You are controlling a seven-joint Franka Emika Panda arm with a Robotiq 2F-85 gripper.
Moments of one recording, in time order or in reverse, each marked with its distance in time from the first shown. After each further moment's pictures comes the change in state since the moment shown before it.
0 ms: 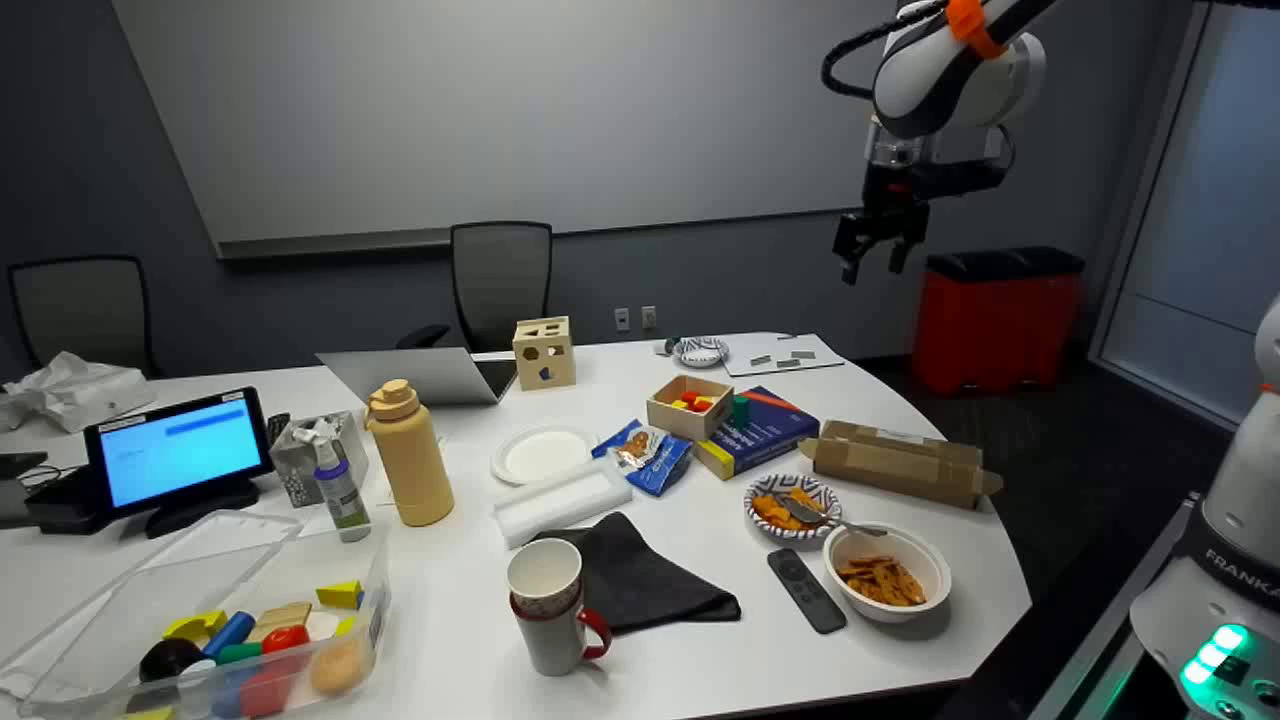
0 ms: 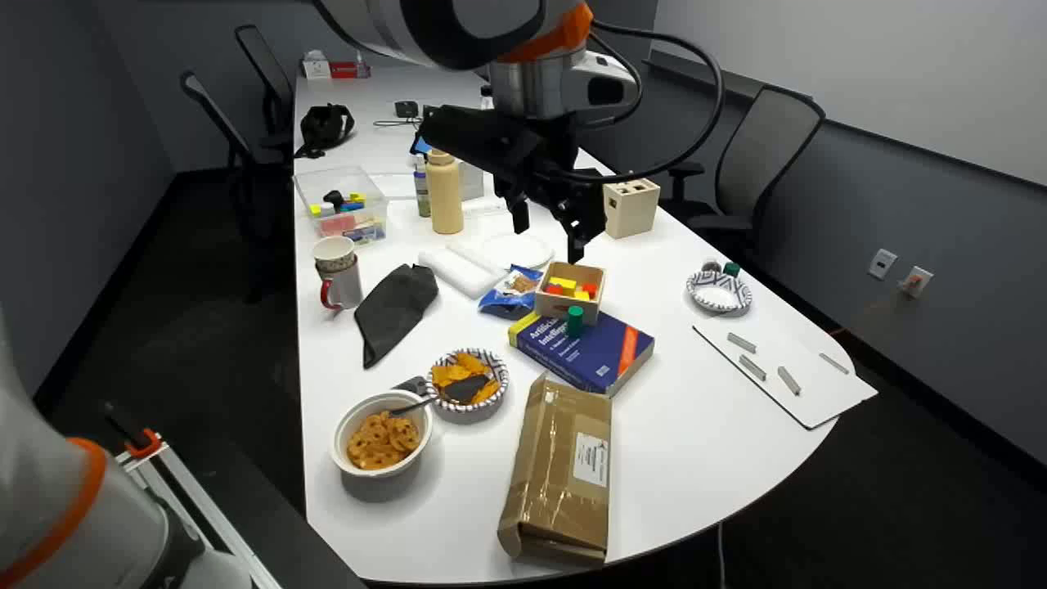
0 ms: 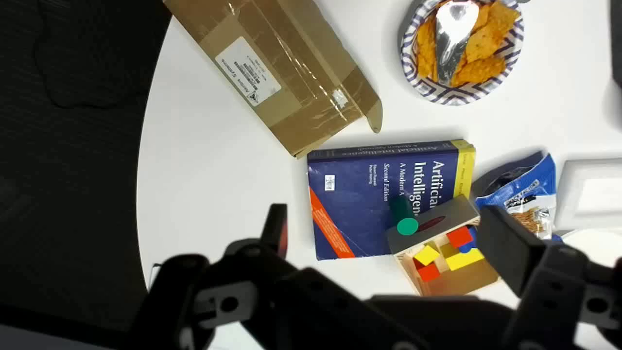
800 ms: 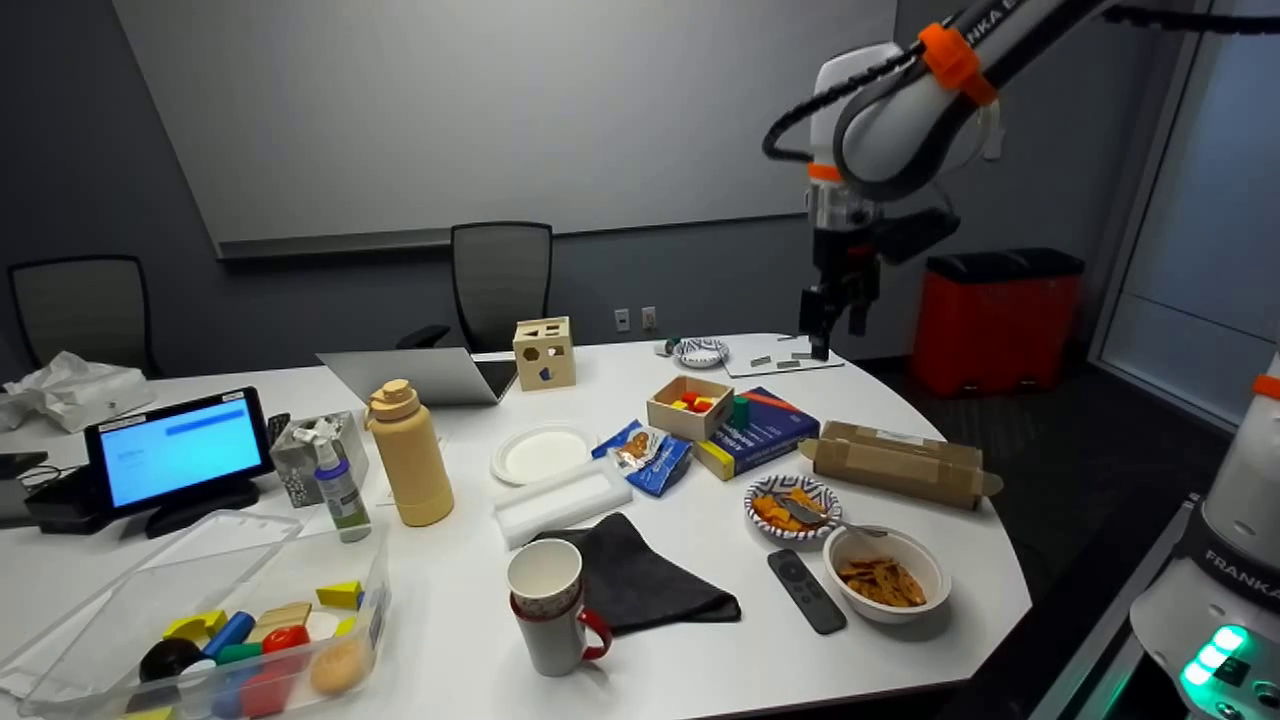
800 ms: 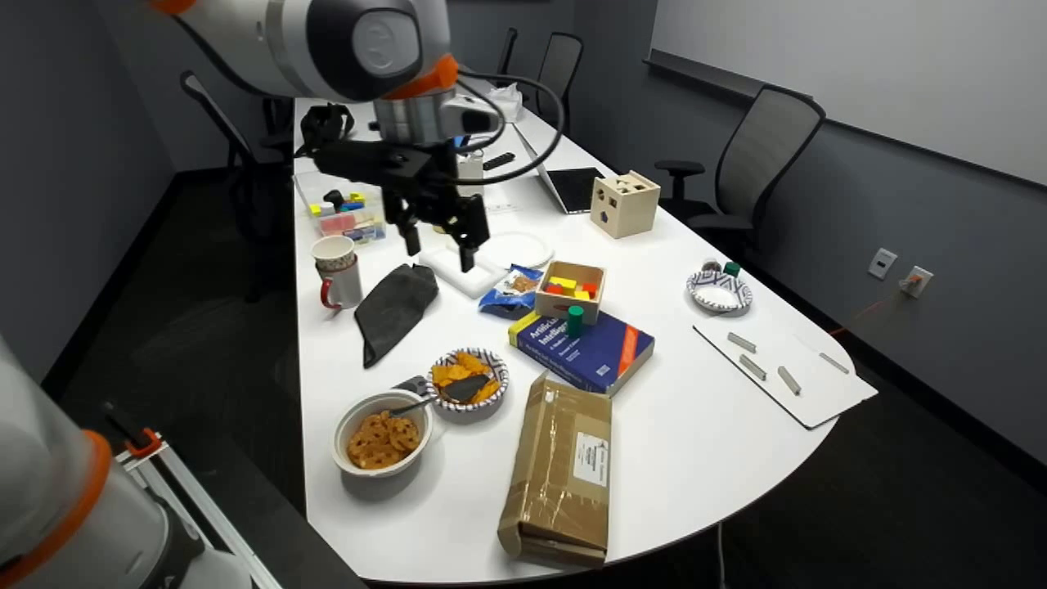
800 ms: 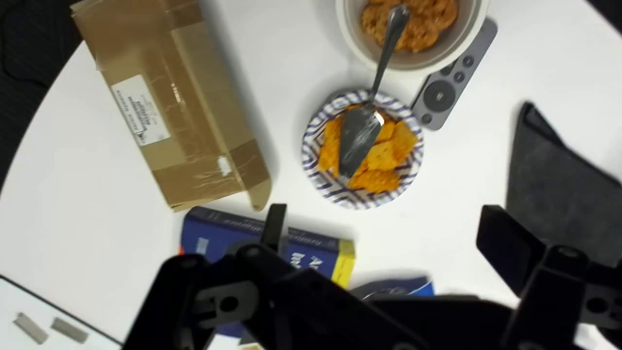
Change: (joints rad) arm 0.141 -0.011 0.207 -0.131 -0.006 -0.023 0.028
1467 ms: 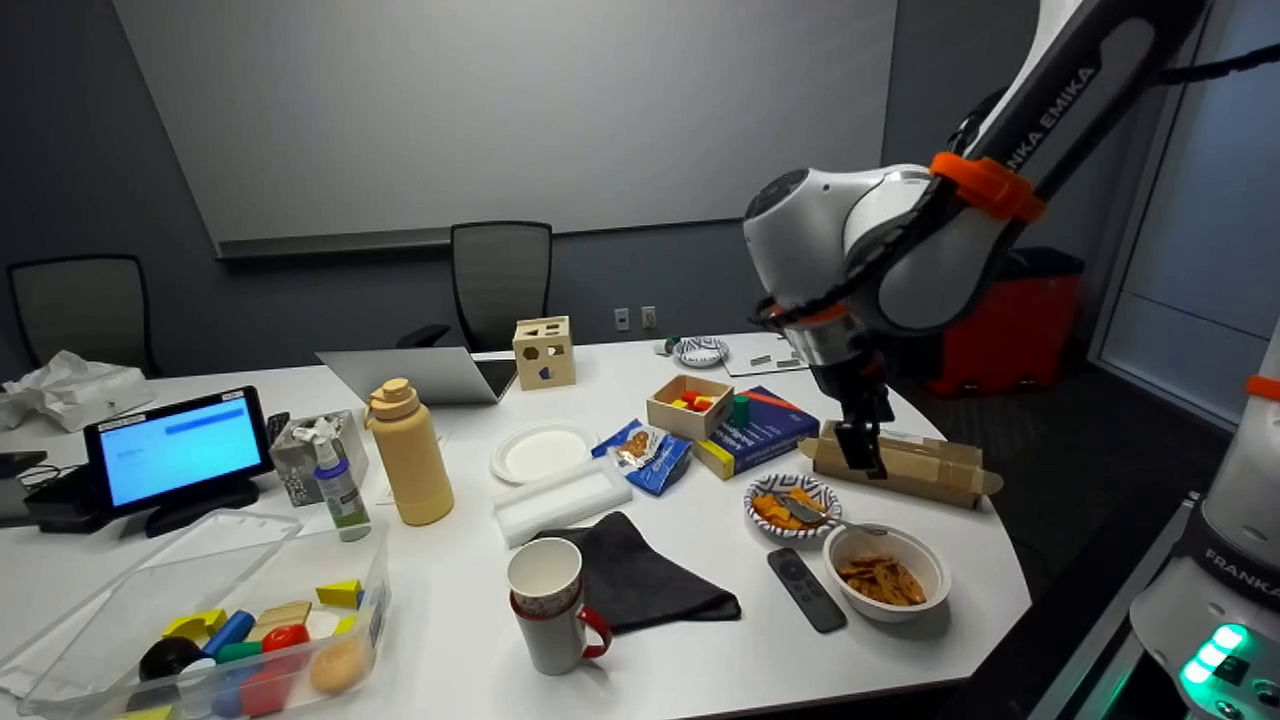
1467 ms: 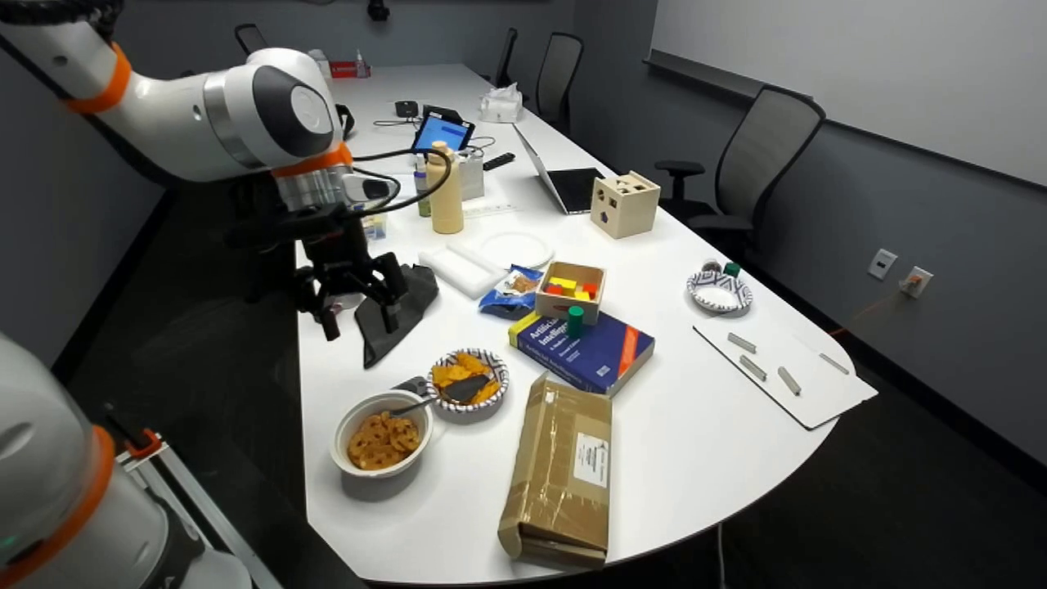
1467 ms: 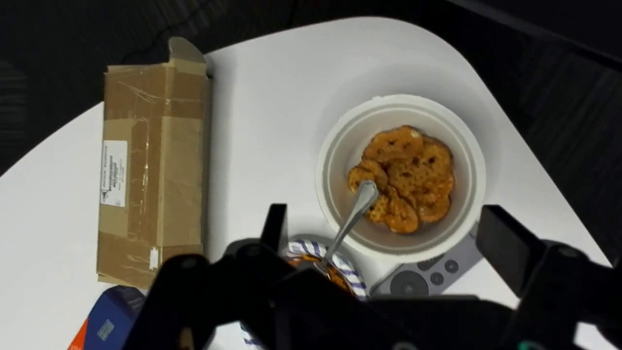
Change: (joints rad) arm 0.122 0.152 0.206 -0.075 -0.266 -0.129 0.193
